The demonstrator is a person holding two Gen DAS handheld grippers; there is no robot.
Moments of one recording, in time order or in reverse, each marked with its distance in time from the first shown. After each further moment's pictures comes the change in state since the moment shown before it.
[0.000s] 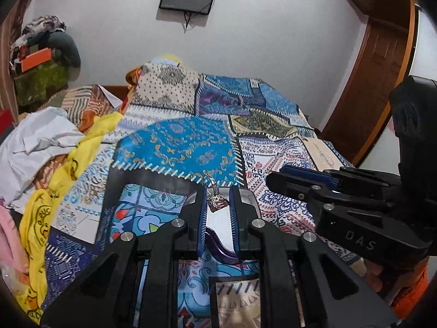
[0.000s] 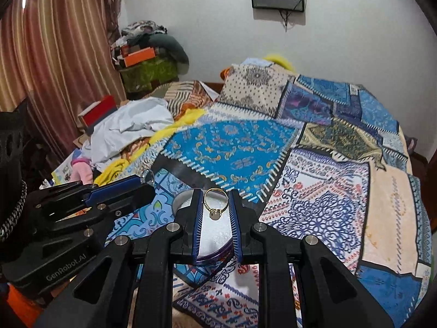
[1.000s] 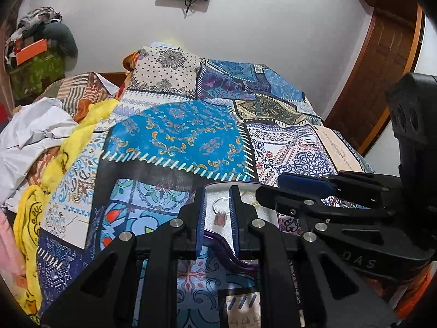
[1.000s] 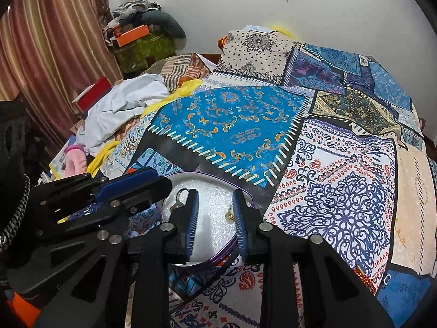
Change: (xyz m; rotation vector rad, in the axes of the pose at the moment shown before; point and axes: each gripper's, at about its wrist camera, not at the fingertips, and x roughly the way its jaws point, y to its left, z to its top) left arm 0.030 0.007 0.001 0.000 0.058 0.016; right arm 0.037 -0.009 -0.003 0.039 0.109 0.032
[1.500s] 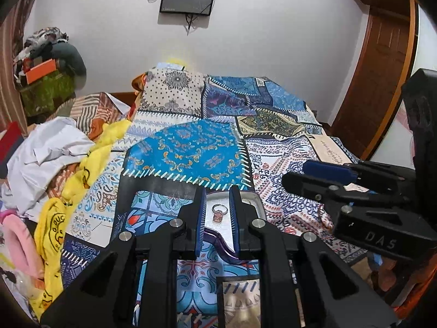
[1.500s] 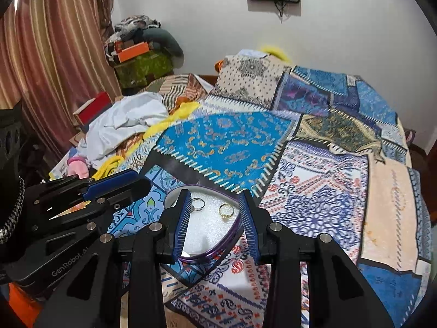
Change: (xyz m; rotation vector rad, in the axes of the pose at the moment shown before) left arm -0.050 -0.022 0.005 0.049 -0.066 0.062; right arm -0.051 0.005 0.001 -0.019 -0.105 -0.050
